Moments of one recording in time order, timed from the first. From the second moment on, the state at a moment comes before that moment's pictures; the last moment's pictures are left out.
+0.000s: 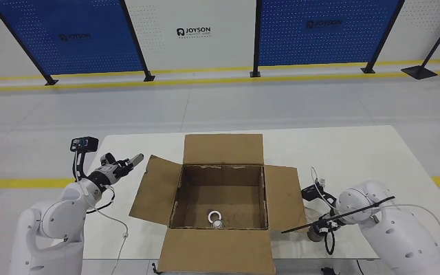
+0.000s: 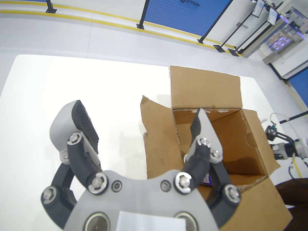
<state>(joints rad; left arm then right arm) 1.52 -1.09 -1.96 -1.97 0.64 -0.07 -0.87 -0.99 -0.97 1.01 -1.51 -0.76 -0.11 1.54</state>
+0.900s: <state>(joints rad) 1.52 -1.09 -1.96 -1.97 0.64 -0.07 -0.87 -0.78 -0.75 1.00 -1.99 -0.62 0.05 1.53</state>
